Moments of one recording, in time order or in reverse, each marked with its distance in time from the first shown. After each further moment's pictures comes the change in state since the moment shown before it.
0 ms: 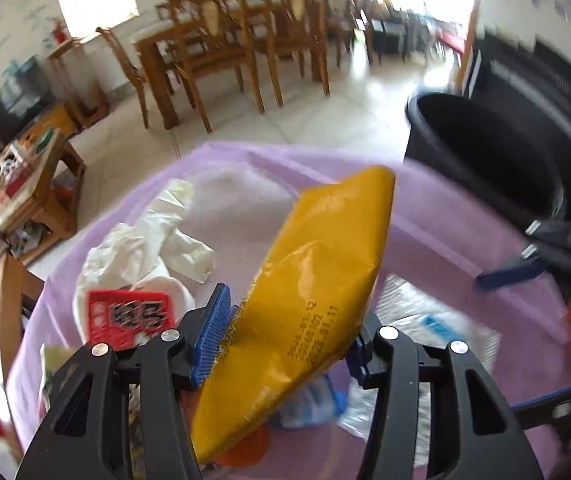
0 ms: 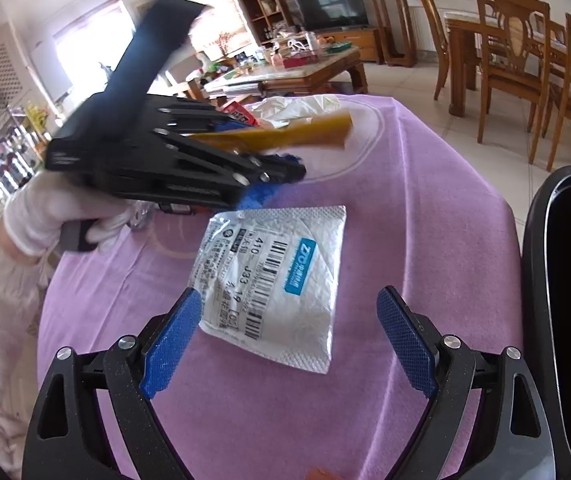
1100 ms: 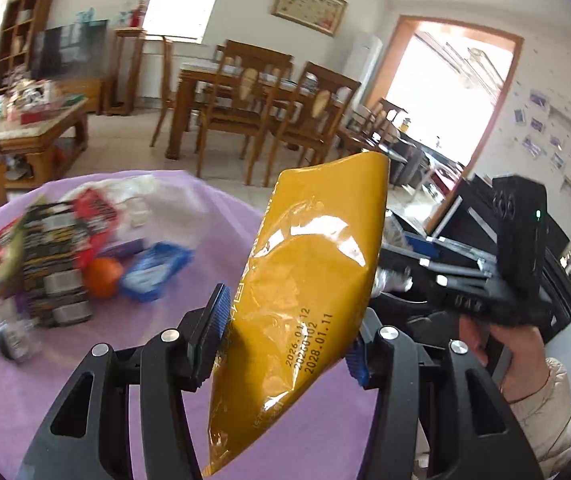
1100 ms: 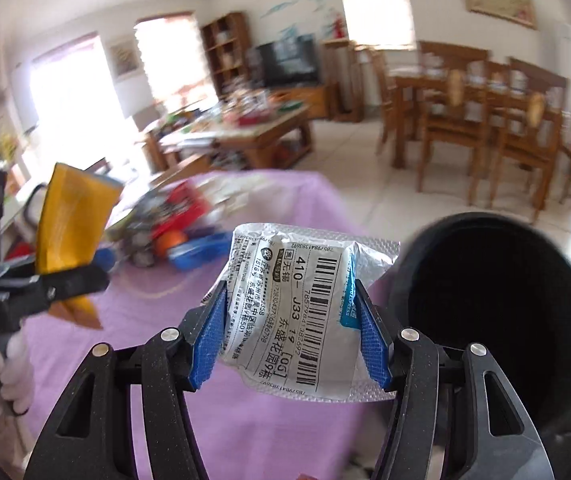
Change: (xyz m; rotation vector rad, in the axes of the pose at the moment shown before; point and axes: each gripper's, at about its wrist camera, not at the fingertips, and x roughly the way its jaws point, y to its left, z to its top) left arm -0.074 -0.096 -0.033 -0.334 -0.270 -0.154; right arm -0.116 -0.060 -0.014 0.060 -0.260 -0.277
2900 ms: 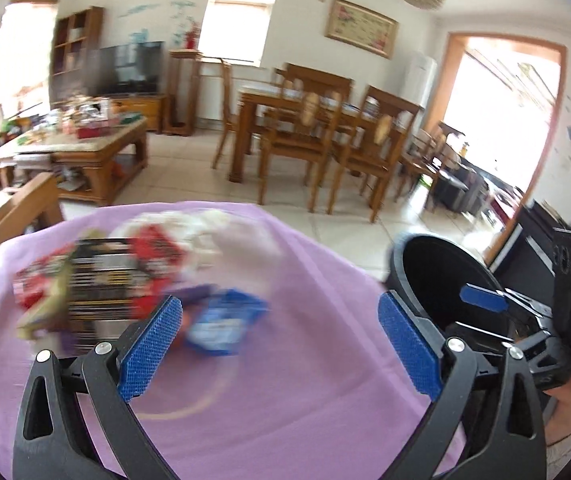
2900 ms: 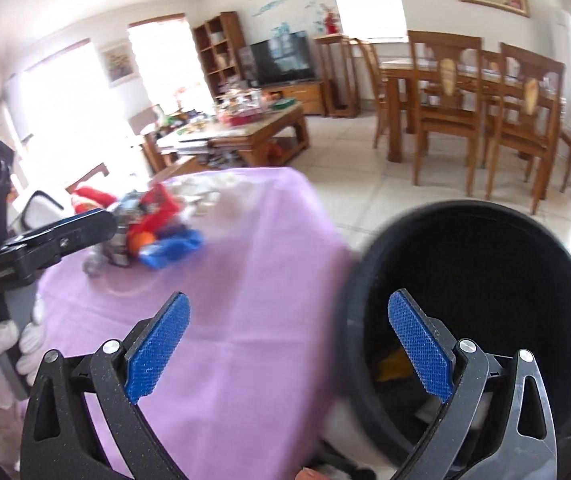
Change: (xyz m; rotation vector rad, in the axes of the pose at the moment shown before) left arm 0.016 0.046 0.015 -0.102 -0.126 0.286; right arm 0.051 0.022 0.012 -0.023 0.055 0.163
